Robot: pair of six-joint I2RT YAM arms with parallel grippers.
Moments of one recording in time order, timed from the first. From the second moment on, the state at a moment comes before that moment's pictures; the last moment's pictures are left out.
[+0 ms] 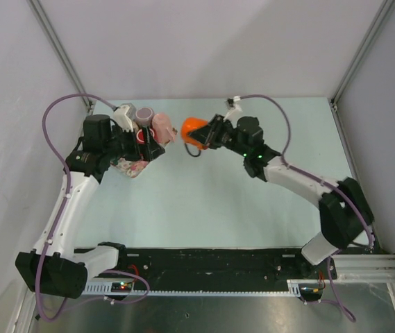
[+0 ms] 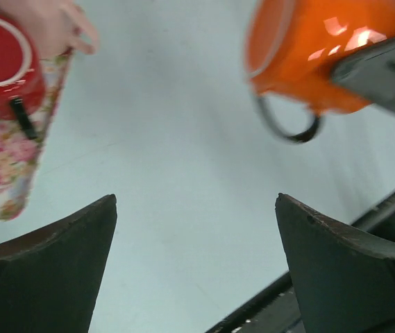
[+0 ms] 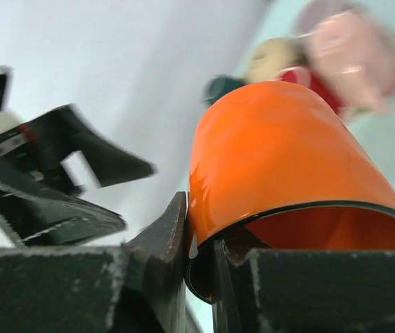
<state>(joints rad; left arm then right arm) -0.13 1.12 1.17 -0.62 0.51 -0.23 0.67 1.63 1.13 0.54 -0.35 0.93</state>
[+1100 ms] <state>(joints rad) -0.14 1.49 1.12 -0.59 -0.05 -0.09 -0.05 1.81 1.30 -0.66 0.02 0.08</state>
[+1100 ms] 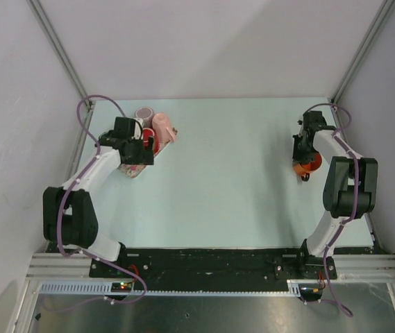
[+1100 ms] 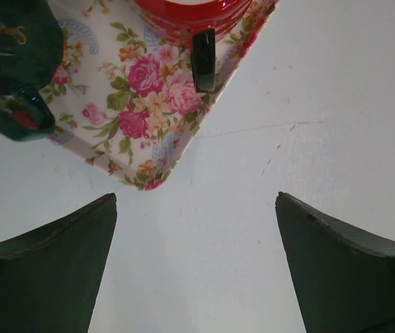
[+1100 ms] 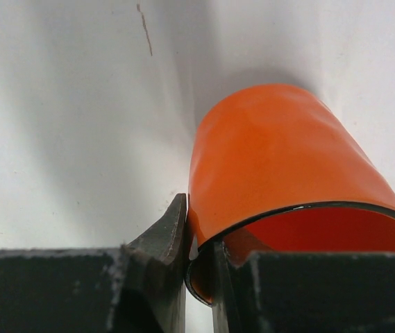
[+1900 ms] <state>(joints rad) -0.18 1.93 1.42 -0.49 -0.19 -0.11 0.04 1.62 1.36 -0.71 0.02 0.09</state>
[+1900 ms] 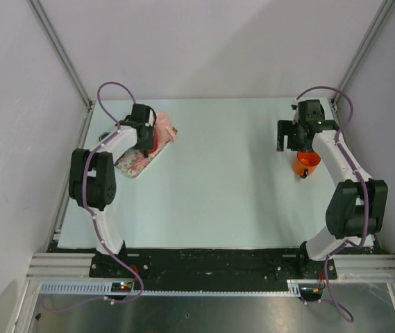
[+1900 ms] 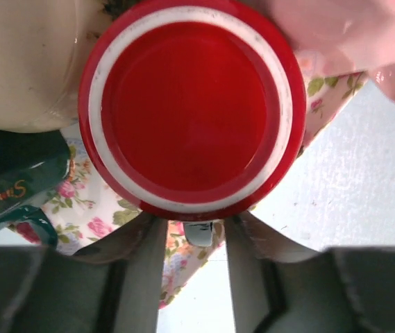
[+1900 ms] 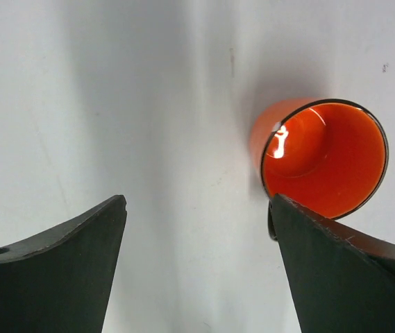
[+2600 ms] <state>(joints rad) -0.16 1.80 1.33 -0.54 -0.09 -0.12 0.21 1.34 1.35 -0.72 -0.01 0.12</state>
